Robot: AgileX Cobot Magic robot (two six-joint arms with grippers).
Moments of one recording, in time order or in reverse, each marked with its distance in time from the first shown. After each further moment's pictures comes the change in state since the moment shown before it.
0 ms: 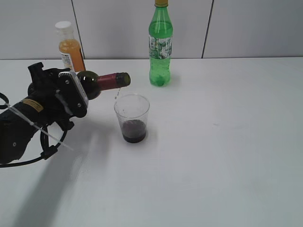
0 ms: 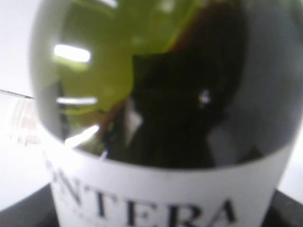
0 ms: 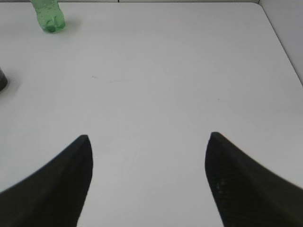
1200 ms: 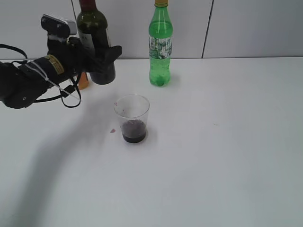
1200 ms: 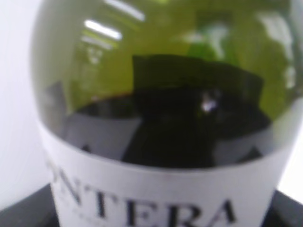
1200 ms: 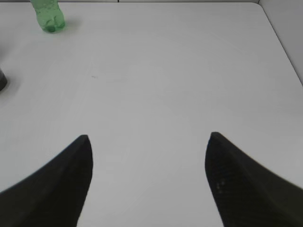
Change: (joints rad) left arm 0.150 0.122 -0.418 0.741 0.069 -1.576; right arm 0.000 0.000 0.000 0.000 0.000 0.000
